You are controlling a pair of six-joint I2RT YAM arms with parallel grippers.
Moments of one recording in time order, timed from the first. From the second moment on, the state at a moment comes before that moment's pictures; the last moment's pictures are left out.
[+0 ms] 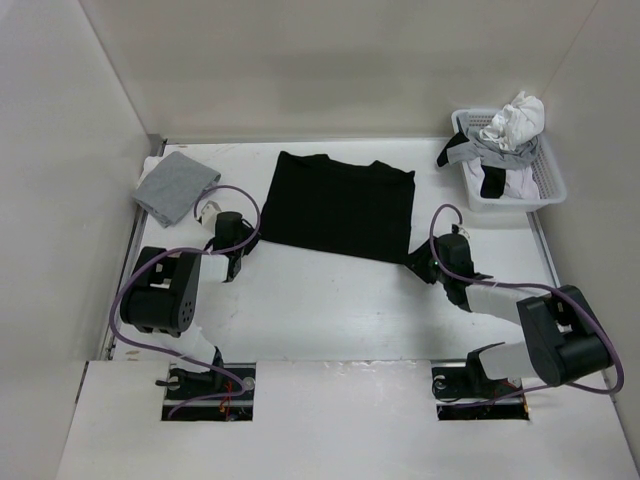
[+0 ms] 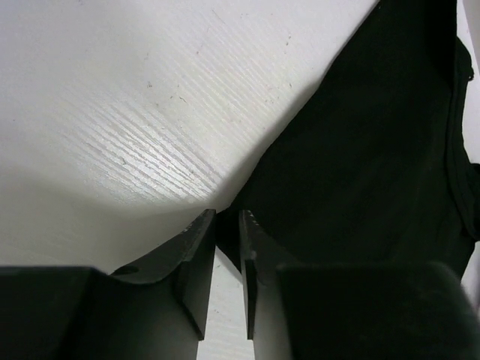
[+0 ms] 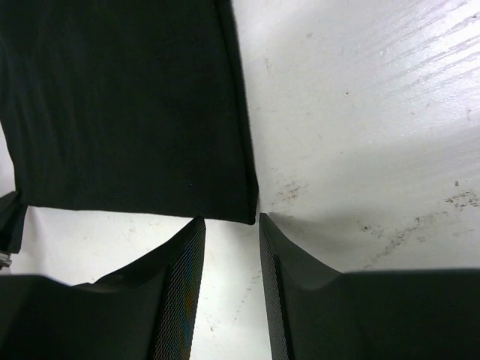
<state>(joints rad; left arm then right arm) -0.17 1.65 0.57 0.47 -0.17 -0.97 0.30 1.35 0.38 0.33 -0.03 0.93</state>
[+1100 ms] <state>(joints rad) -0.13 0.63 0.67 0.05 -0.13 -0.96 0.58 0.58 0.62 -0.08 0.17 0.87</state>
